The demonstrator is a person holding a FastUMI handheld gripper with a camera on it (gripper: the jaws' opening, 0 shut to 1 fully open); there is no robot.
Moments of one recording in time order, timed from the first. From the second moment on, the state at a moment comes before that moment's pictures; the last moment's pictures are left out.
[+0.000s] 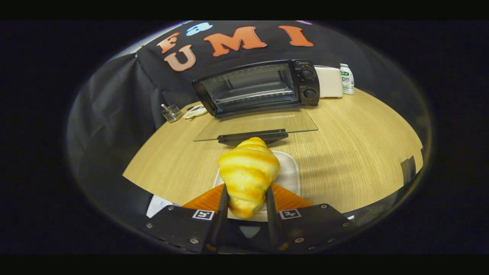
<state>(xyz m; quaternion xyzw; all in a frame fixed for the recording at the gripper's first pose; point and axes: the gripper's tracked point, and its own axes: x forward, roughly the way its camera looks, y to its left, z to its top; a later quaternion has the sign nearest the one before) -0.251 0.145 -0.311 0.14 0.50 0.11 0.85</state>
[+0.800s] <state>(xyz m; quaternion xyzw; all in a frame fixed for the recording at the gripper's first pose) -0.104 0.184 -0.290 0.39 0.39 0.15 0.82</state>
